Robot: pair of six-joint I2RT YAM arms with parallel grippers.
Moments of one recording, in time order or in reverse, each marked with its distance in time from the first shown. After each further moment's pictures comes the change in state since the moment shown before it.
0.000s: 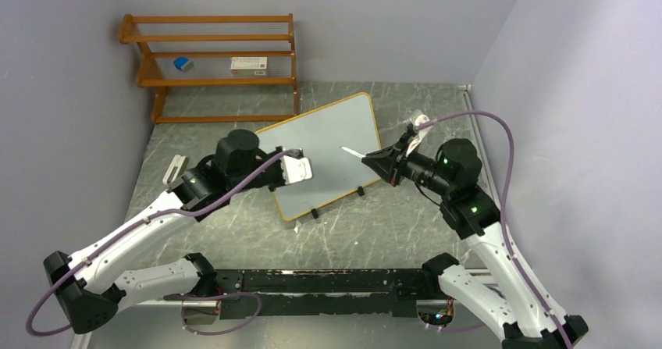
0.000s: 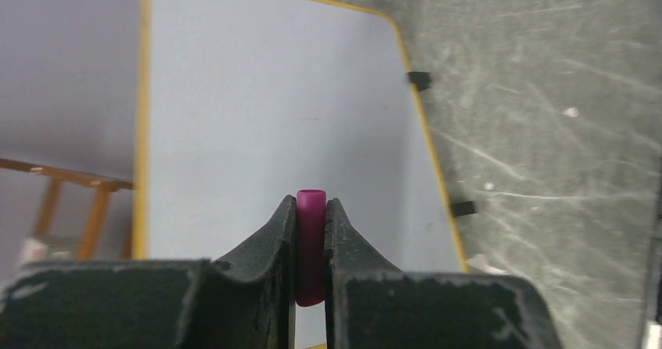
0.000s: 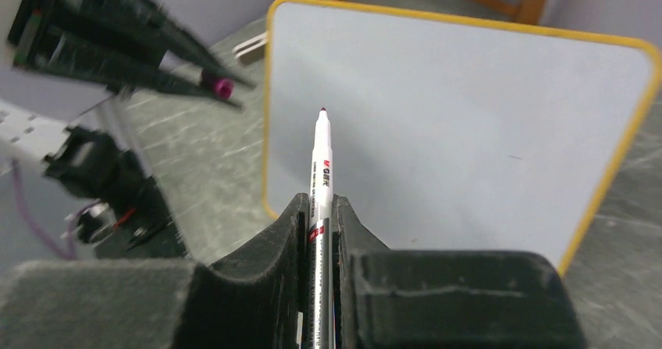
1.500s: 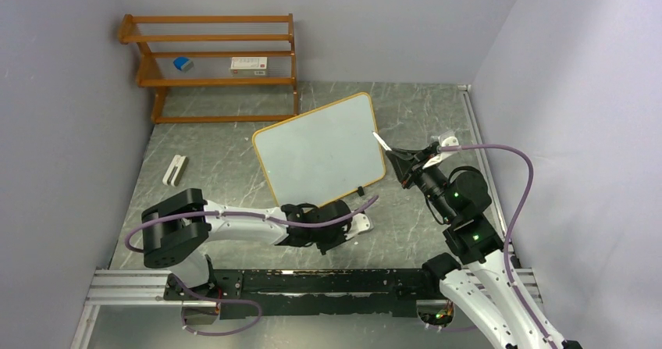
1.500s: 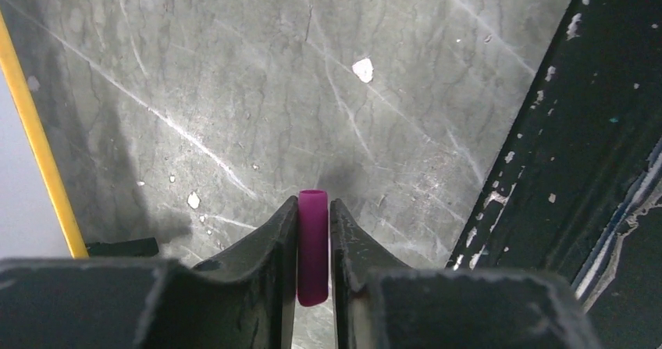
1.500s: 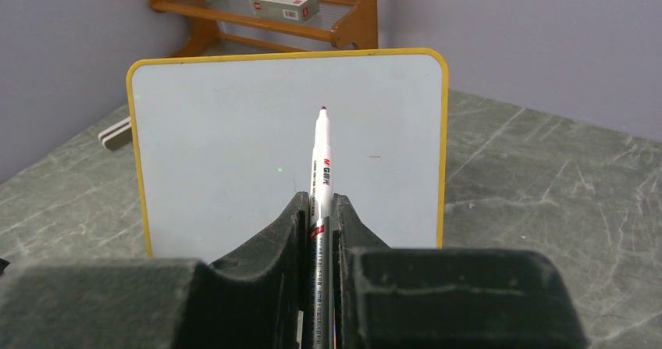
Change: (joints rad) left arm -0.484 0.621 -0.141 0.223 -0.307 -0.628; right arm 0.000 -0.263 -0.267 0.213 0.429 -0.012
